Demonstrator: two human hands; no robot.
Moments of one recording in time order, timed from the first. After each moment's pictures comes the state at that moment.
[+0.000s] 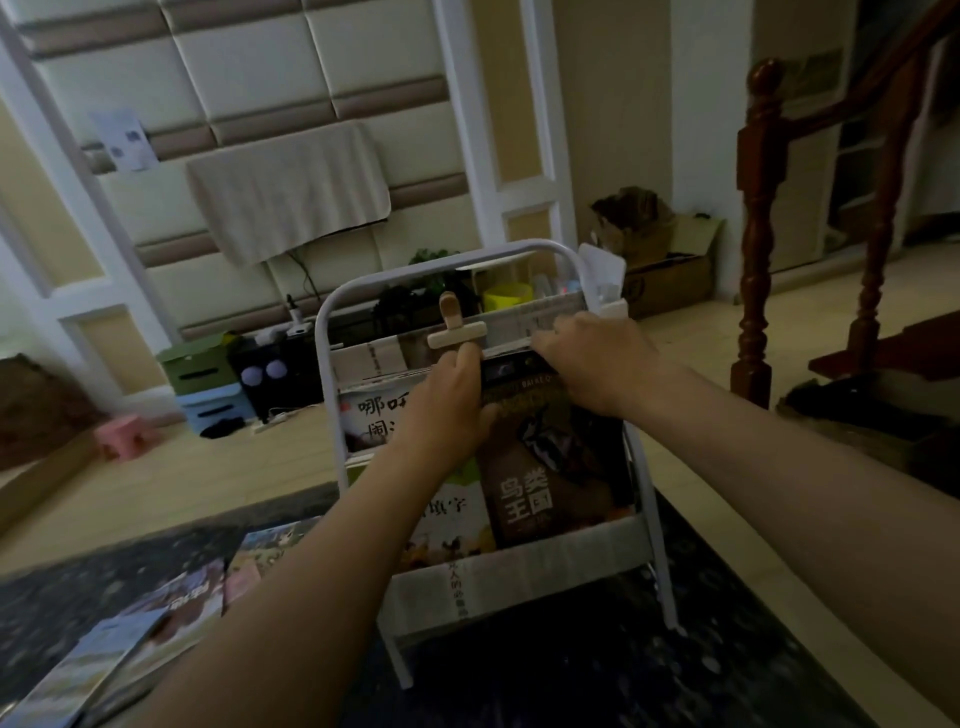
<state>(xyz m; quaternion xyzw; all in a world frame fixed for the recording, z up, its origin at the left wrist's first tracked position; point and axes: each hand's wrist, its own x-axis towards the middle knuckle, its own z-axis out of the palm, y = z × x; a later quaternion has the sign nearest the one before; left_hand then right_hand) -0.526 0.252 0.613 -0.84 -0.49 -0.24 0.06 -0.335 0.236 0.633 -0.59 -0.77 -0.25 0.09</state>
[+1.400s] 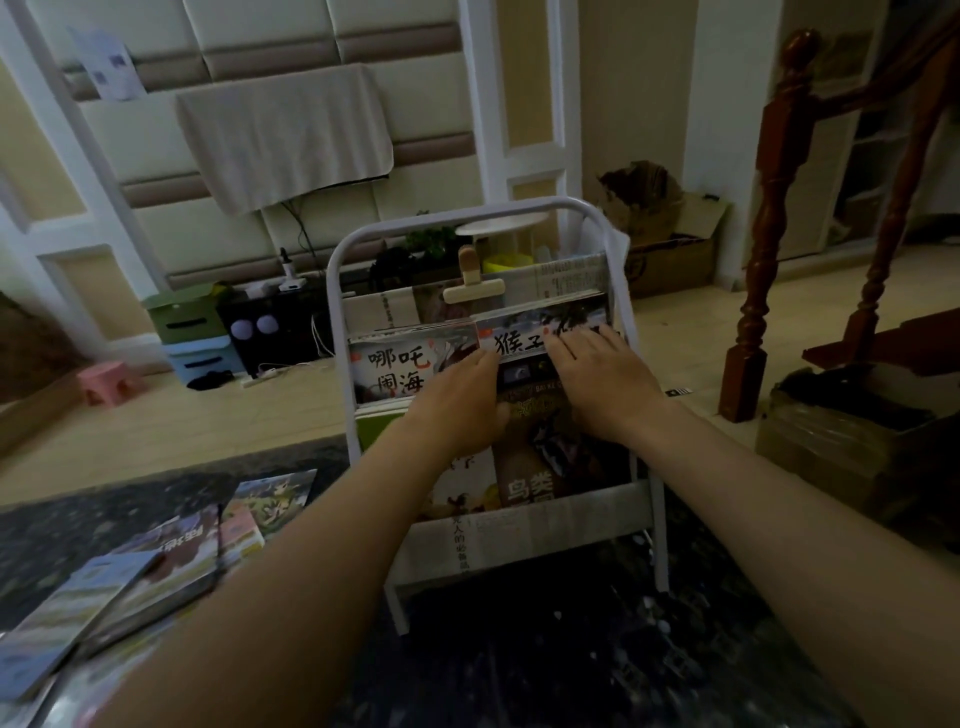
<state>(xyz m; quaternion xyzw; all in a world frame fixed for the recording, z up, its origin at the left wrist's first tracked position) -0.541 0.257 0.579 -0.86 -0.50 -0.13 0.02 -0.349 0.251 0.559 -0.61 -0.76 -0.20 0.08</state>
